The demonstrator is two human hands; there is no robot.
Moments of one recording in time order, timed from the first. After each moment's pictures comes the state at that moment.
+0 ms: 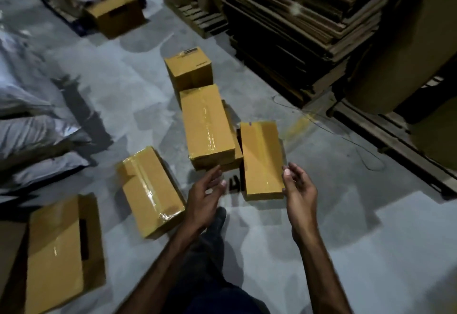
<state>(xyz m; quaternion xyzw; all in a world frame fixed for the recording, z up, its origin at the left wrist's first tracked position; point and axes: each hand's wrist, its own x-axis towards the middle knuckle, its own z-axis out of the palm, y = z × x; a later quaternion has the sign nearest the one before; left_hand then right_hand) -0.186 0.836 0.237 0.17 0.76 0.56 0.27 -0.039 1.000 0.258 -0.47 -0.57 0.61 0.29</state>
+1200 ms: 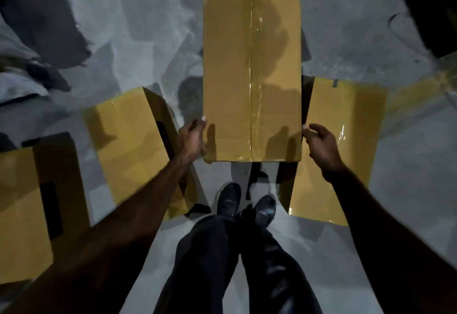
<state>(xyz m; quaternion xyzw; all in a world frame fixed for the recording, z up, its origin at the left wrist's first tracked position) -0.620 0.959 -0.212 -0.17 0.81 0.45 0.34 -0.468 1.241 -0.207 -0.52 -0.64 0.55 -0.10</state>
